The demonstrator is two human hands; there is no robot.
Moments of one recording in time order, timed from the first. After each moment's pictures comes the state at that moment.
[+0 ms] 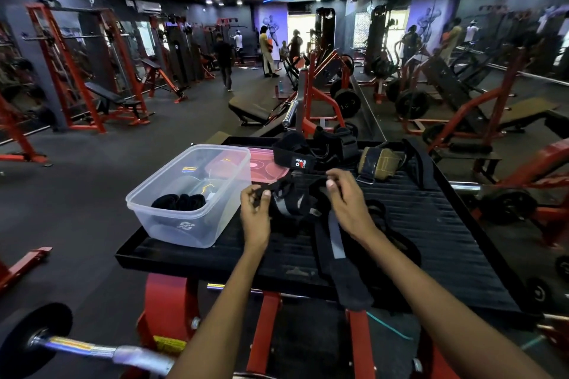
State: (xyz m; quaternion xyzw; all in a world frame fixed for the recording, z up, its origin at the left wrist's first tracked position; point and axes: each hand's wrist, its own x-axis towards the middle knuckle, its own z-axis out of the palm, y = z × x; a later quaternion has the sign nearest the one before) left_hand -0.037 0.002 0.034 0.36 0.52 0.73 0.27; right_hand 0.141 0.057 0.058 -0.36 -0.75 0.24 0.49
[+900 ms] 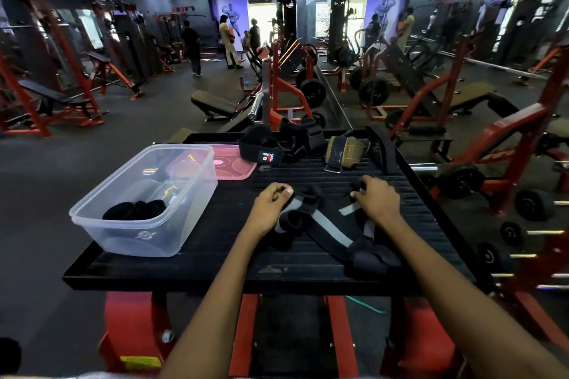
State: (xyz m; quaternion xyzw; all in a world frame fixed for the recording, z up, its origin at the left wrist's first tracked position) left_hand 0.008 0.032 0.047 0.57 0.55 0.48 0.37; right_hand 0.244 0.092 0.045 -0.69 -0.68 0.07 0.24
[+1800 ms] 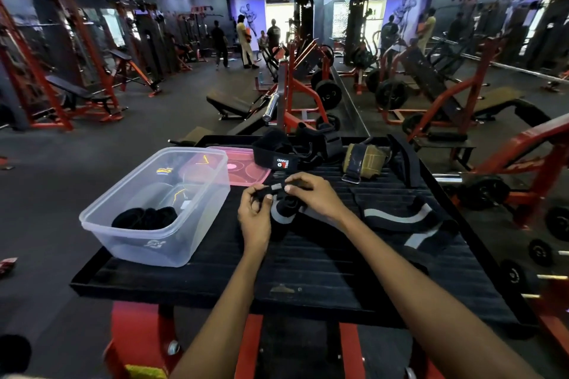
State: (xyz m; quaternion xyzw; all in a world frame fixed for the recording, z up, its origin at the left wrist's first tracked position) left_hand -0.014 0.048 0.027 0.37 0.50 0.74 0.28; right_hand 0.114 0.095 0.073 -0.39 -0.71 0.44 0.39
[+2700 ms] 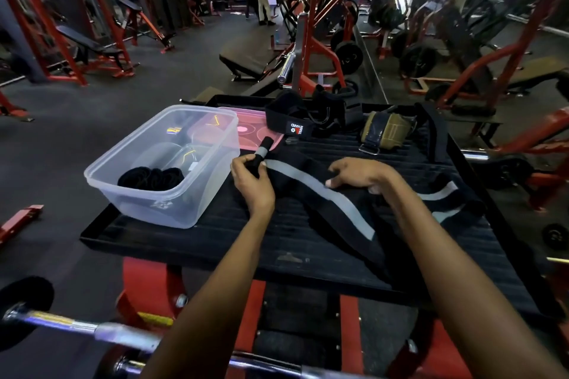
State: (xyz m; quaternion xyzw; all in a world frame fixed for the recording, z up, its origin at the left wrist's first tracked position) left_hand -0.031 0.065 0.011 0.31 0.63 0.71 0.07; right_hand 0.151 0.115 0.087 -0.49 -0.79 0.37 0.02
